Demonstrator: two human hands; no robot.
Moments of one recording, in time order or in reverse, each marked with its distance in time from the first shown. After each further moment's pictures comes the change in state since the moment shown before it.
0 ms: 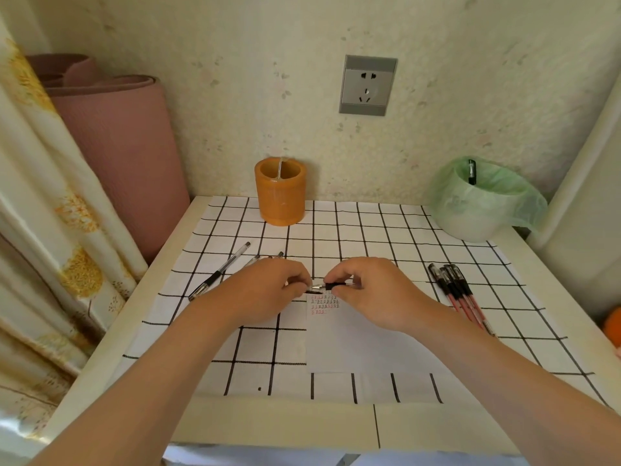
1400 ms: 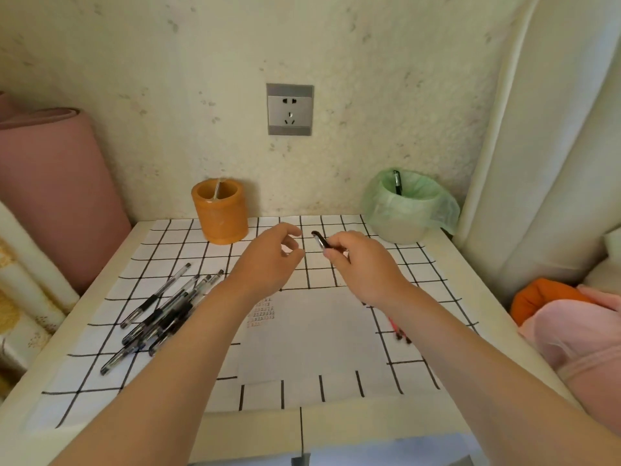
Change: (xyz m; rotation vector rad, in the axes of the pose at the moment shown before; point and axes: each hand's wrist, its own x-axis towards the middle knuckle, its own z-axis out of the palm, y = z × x) left_hand 0.074 0.090 0.025 -0.266 0.358 -0.005; right_hand -0.015 0.053 -0.068 -0.115 0.348 0.000
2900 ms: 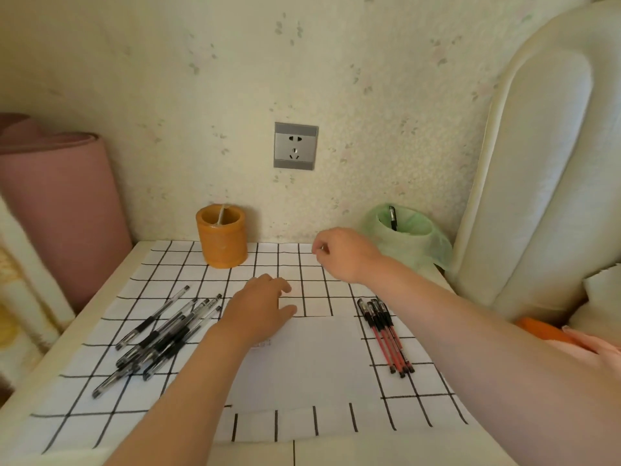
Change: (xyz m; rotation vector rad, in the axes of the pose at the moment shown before) left_hand -0.013 -0.038 0.001 0.356 -0.093 -0.001; right_hand 0.080 -0.024 -0.013 -0.351 -0.227 -0.070
